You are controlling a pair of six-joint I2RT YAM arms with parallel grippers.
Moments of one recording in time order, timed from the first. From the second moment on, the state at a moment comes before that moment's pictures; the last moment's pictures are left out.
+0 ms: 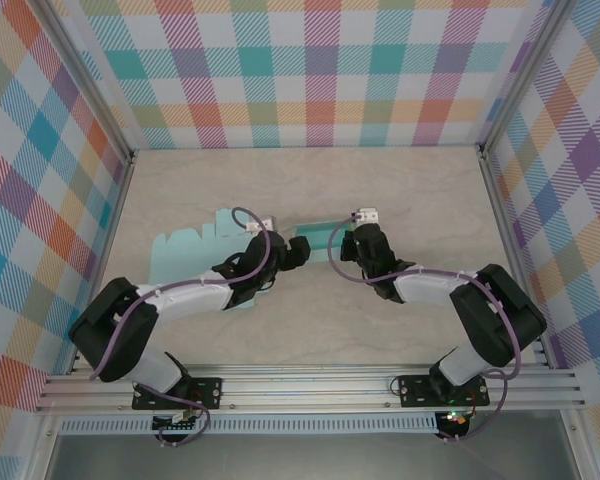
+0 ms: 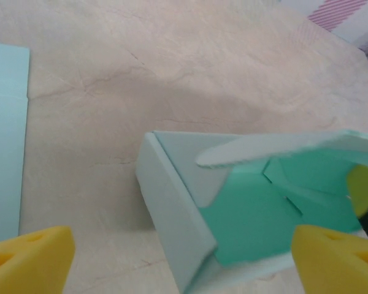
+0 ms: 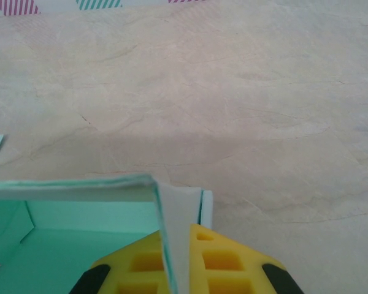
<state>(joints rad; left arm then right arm) -0.76 1.46 0.73 0.15 -0.27 -0.80 0.63 1.54 0.64 0.39 0.32 0.33</state>
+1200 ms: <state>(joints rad) -0.74 1.44 1.08 -0.38 -0.37 -0.71 0.61 1.16 0.92 -0.40 0.32 0.37</state>
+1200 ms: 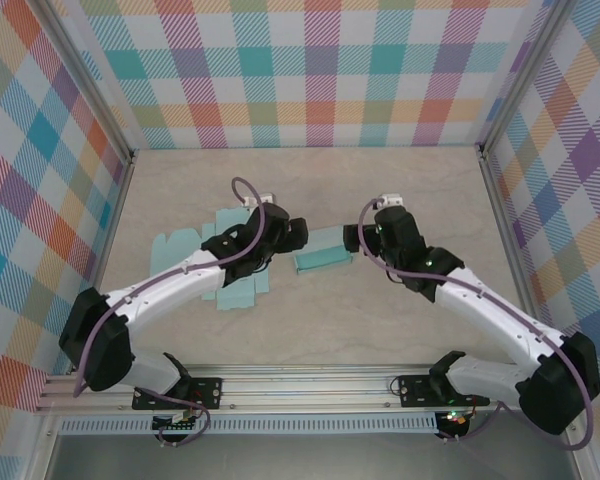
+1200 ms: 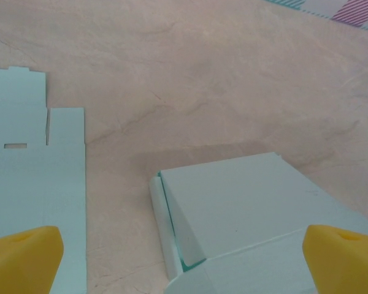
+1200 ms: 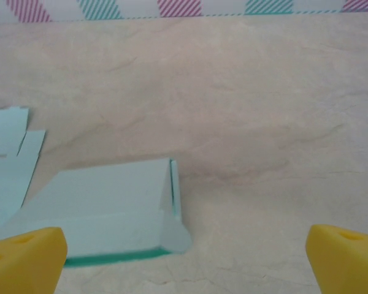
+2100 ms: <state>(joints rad) -0.70 1.73 1.10 -0.40 -0.22 -0.74 0.49 1.64 1.05 -0.53 0.08 0.41</state>
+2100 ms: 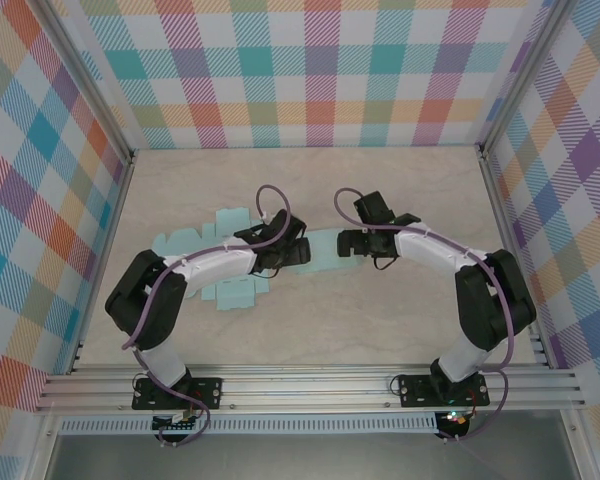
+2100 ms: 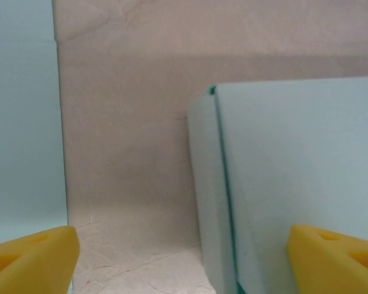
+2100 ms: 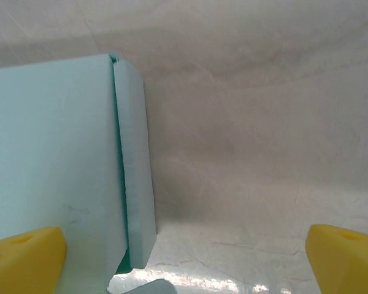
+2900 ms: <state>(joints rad) -0.70 1.76 1.07 -0.32 -0.16 -0.75 0.49 1.60 0.94 -0.46 0.01 0.48</state>
